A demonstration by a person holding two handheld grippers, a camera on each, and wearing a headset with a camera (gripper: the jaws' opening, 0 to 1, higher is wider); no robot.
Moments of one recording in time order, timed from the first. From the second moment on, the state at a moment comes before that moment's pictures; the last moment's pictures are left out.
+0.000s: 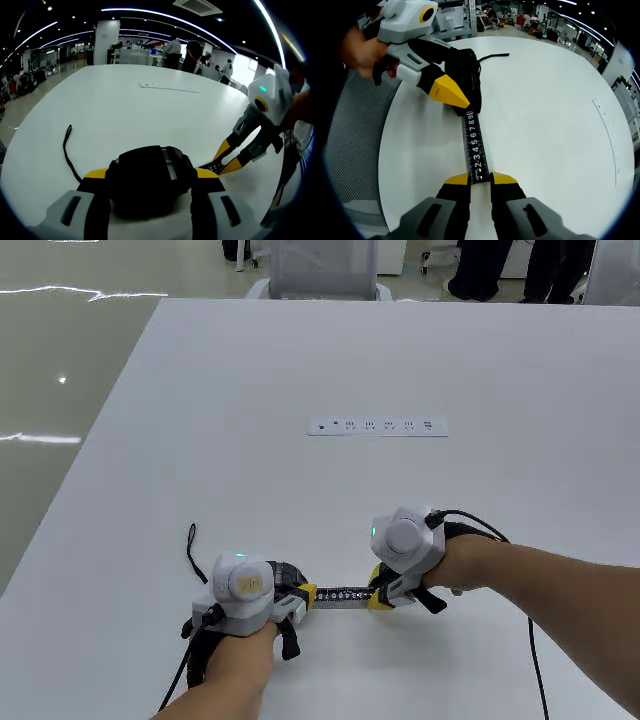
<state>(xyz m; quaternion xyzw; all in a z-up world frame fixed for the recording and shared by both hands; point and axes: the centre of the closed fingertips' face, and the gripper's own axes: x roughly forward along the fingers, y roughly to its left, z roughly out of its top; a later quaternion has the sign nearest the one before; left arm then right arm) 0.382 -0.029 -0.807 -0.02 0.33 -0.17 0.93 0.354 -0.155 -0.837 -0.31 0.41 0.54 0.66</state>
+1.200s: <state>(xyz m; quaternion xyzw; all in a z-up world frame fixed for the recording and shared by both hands) 0.383 -0.029 -0.807 -0.02 0.33 -0.17 0.93 0.357 -0.128 -0.837 -0.30 0.40 0.55 0.67</state>
